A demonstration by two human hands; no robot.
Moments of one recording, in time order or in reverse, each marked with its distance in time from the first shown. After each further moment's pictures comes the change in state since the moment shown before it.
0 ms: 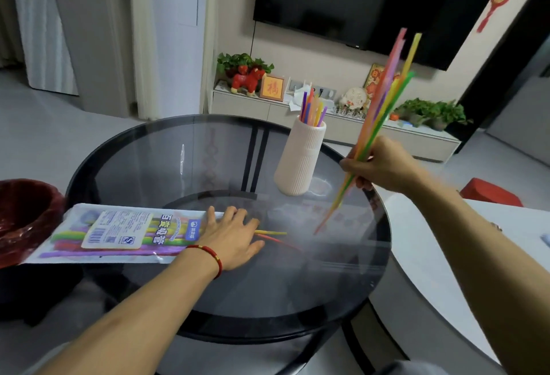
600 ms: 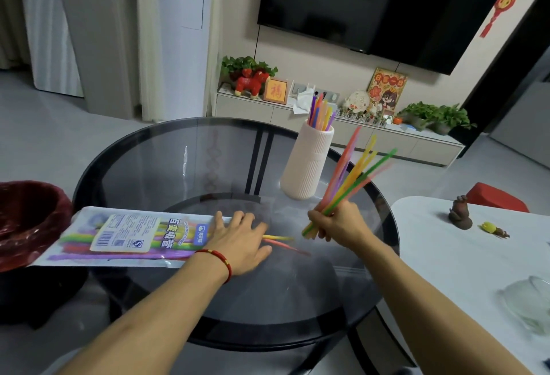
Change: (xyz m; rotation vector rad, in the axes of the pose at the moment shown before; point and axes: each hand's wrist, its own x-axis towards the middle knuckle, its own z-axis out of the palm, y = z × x) left_hand 0.000 0.000 0.001 -0.030 -0.013 -0.002; right_hand -0.021 0.016 0.132 0.258 -0.040 0.137
